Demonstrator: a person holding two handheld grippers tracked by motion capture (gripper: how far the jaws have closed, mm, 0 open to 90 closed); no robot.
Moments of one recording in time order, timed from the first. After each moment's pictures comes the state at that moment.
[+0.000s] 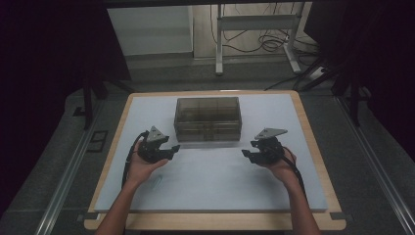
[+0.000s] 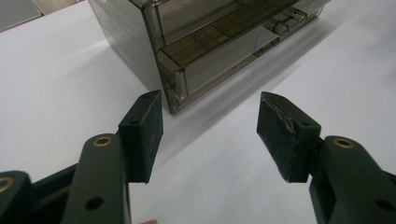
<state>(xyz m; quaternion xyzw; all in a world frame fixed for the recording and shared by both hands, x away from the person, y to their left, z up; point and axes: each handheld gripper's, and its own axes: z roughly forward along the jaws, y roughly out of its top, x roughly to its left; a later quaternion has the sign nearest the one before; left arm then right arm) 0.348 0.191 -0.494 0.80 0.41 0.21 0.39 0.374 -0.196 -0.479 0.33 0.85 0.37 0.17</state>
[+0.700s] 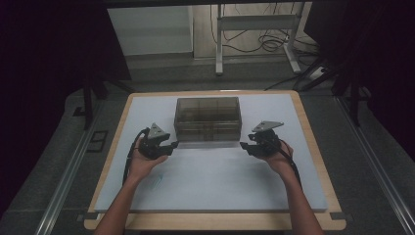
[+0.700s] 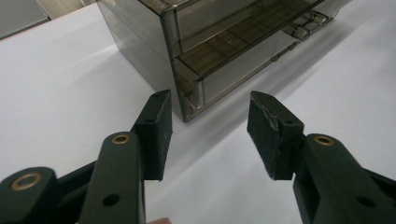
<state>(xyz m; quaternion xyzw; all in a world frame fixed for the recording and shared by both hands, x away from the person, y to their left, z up) 0.361 0.193 -0.498 0.80 0.41 0.21 0.39 0.396 -0.189 -0.476 0.33 0.85 0.37 0.18</state>
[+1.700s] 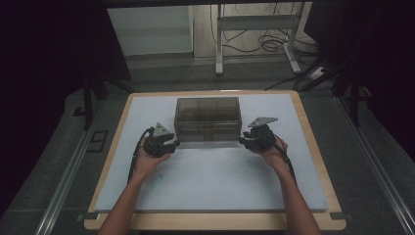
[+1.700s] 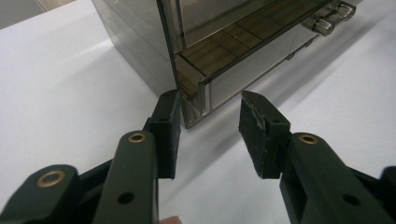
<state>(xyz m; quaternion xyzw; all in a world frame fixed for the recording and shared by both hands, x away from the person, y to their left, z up) 0.377 0.185 -0.512 0.80 0.41 0.21 0.38 0.421 -0.180 -0.489 0.33 0.85 0.37 0.17</state>
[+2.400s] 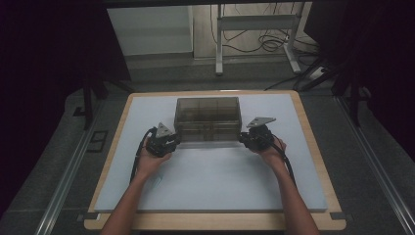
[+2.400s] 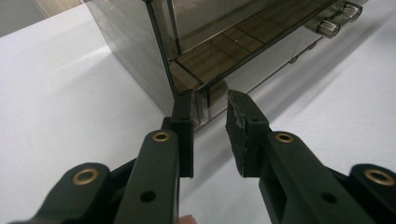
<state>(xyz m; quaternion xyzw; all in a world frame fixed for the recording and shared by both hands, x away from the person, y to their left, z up) 0.380 0.180 -0.517 0.80 0.40 0.22 0.39 0.426 -0.177 -0.495 0.32 0.85 0.38 0.17</state>
